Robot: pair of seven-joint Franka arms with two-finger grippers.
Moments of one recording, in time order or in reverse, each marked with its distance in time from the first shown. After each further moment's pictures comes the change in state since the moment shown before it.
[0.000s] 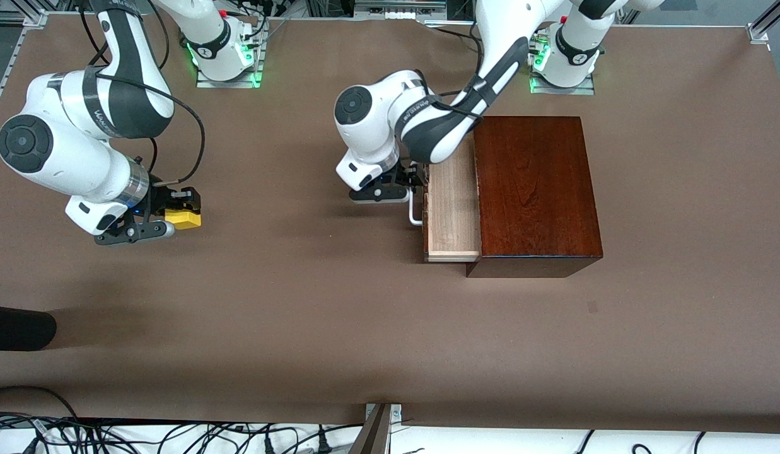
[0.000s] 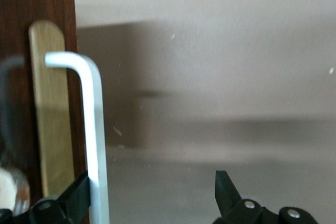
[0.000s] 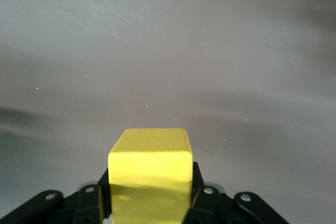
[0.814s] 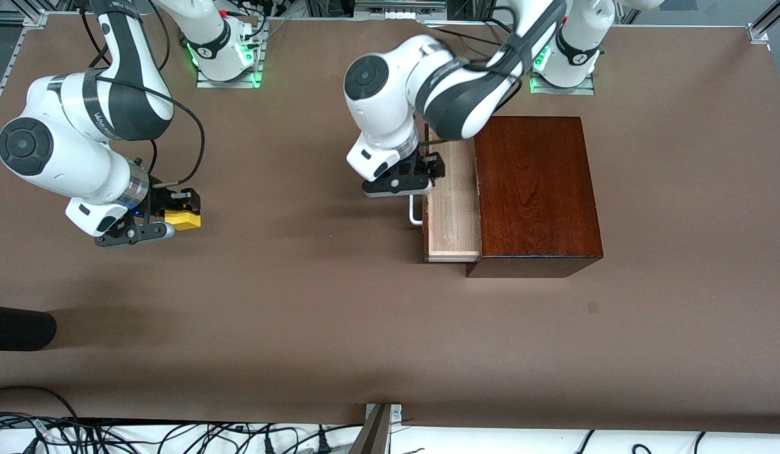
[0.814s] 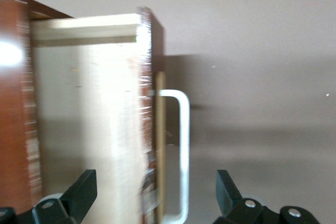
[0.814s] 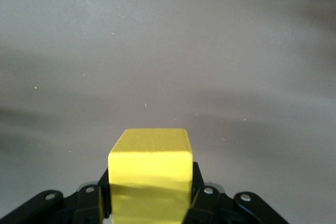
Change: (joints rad) left arm 0.054 -0.159 0.017 0.066 -0.017 -0.202 0.097; right arm -0.001 0.007 -0.001 0.004 0.000 -0.012 -0.007
